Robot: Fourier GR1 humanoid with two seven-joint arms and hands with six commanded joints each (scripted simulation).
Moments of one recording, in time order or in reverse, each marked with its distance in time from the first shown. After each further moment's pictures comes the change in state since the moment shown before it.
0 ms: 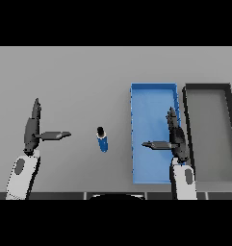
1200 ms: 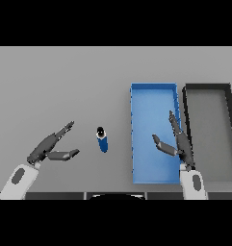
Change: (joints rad) left arm 0.089 0.201 -0.226 -0.171 -0.008 -0.450 -0.053; right arm 0.077 -0.150 0.071 -0.112 0.107 0.087 -0.071
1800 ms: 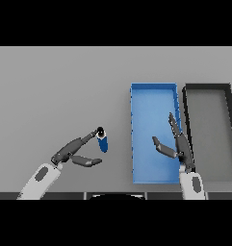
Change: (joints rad) left arm -0.091 -0.184 -0.151 0.083 -0.105 -0.023 0.043; right arm 0.028 0.012 0.005 -0.006 -0.002 0.005 -0.034
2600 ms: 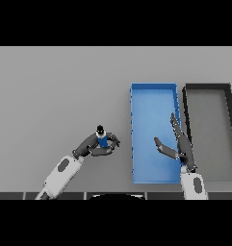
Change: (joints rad) left arm -0.119 -0.269 0.010 0.255 0.032 0.024 -0.095; right arm 0.012 -0.006 -0.010 -0.009 -0.005 0.001 -0.017
